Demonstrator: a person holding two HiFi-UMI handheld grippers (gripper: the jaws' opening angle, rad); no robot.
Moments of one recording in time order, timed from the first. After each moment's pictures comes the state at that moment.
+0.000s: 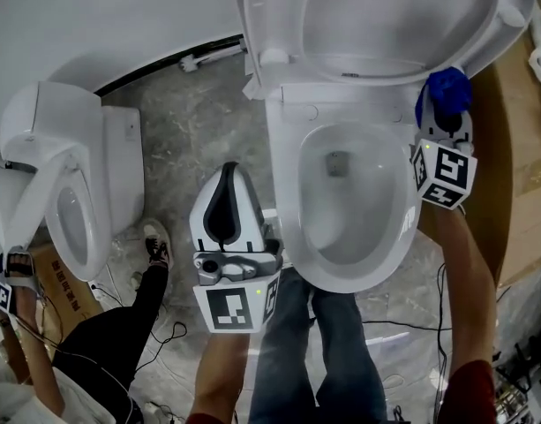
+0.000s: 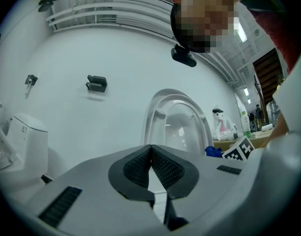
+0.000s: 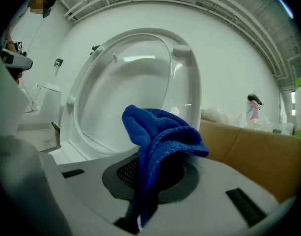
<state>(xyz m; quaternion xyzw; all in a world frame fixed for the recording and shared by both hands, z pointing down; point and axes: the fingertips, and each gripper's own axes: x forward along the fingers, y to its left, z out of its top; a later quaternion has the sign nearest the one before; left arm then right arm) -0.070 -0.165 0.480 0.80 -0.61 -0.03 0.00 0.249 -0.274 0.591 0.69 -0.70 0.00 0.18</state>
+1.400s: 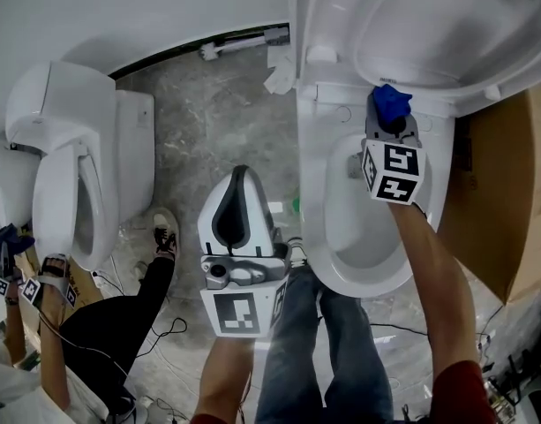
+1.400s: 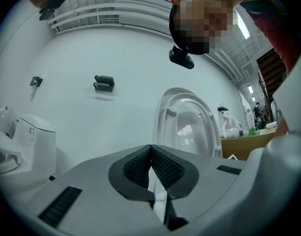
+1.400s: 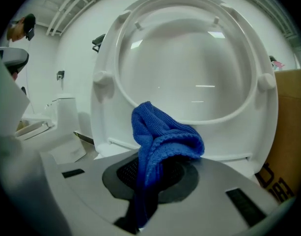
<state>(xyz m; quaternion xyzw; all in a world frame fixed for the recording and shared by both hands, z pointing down) -0.119 -0.168 0.488 0.78 -0.62 -0.03 0.01 0.087 -0.287 0.684 0.61 -0.76 0.15 0.18</state>
